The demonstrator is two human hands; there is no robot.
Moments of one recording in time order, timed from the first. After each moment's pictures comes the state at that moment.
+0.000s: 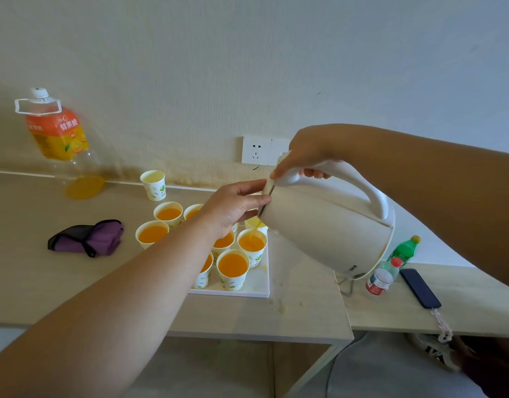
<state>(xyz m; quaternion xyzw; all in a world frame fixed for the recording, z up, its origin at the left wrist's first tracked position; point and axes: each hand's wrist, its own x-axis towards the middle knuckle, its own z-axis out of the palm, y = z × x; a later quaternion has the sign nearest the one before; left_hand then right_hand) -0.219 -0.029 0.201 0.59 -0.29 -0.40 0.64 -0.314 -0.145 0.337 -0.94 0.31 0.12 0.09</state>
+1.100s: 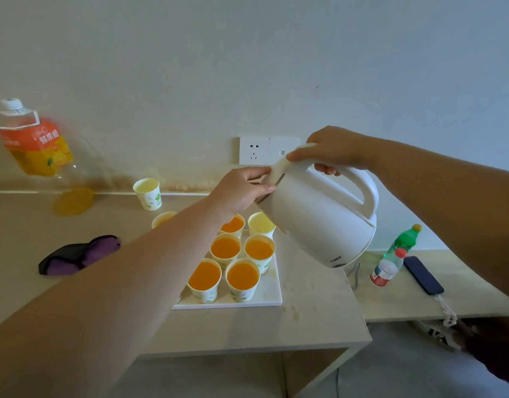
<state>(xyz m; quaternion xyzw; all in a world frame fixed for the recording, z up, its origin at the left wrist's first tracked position) -0.183 -0.050 0.219 0.69 -0.43 -0.28 0.51 -0.314 -0.190 0.311 -0.92 0.30 -0.03 0.23</state>
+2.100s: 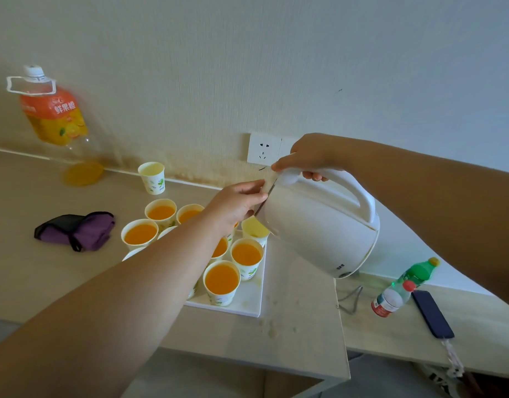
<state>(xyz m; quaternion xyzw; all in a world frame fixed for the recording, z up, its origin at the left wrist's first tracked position) -0.196 -0.083 0.178 0.64 -0.21 -0.37 0.64 -0.271 -0.222 0.295 -0.95 0.26 0.08 0.13</state>
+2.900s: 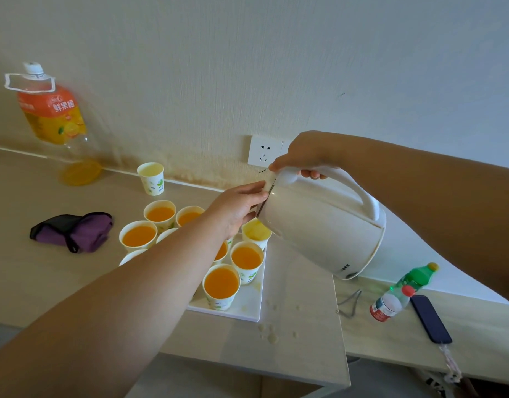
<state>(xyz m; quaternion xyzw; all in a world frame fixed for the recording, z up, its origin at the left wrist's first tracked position) -0.192 -0.092 0.176 0.58 -0.15 -0.40 0.69 -0.255 -0.216 0.301 -0.95 0.28 0.09 0.08</state>
